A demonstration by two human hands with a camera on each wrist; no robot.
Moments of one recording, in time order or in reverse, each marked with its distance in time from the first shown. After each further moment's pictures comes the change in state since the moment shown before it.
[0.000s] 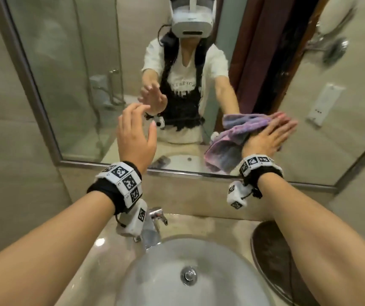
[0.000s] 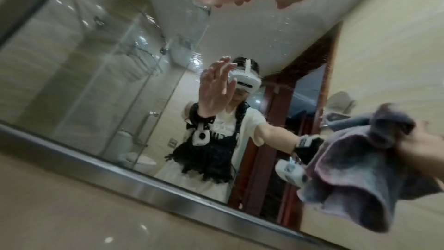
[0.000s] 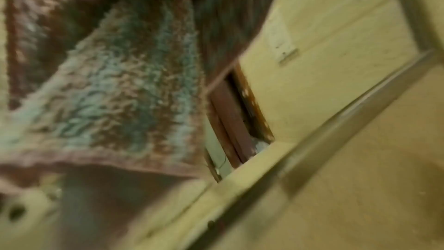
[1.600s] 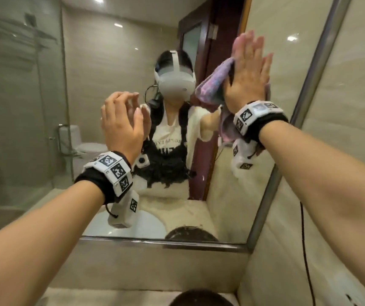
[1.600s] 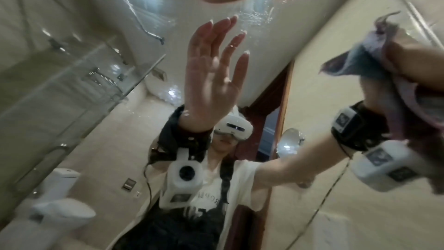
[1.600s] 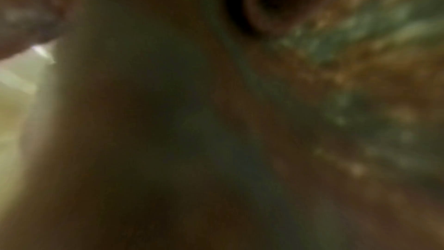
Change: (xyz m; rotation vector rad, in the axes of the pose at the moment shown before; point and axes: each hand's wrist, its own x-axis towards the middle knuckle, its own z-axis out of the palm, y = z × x) left_hand 0.112 0.239 0.164 -0.081 0.270 0.046; right_hand 0.321 0.024 -0.169 -0.044 0.228 -0.764
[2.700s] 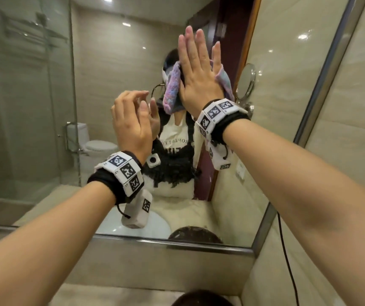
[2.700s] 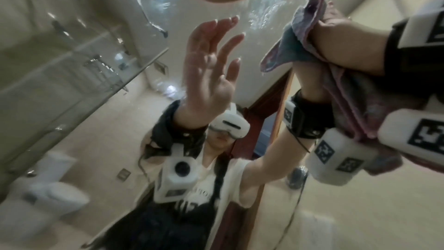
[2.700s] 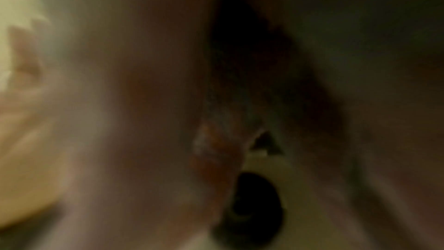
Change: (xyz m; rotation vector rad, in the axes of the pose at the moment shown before) left_hand -0.003 0.013 0.010 -0.168 0.096 0.030; right_hand 0.002 -0.089 0.010 0.000 -0.034 -0.316
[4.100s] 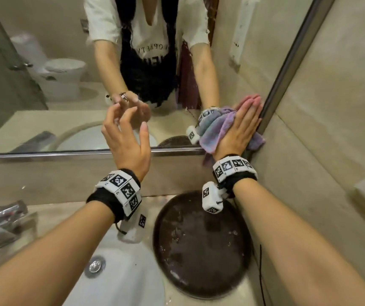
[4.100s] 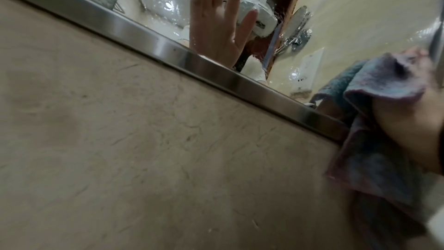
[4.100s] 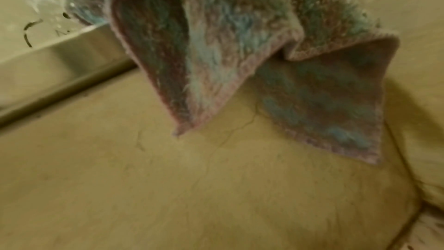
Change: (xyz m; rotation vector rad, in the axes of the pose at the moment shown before) left_hand -0.273 -0.041 -0.001 0.218 -0.405 -0.227; right_hand -0.377 -0.009 0.147 -0.006 -0.012 0.838
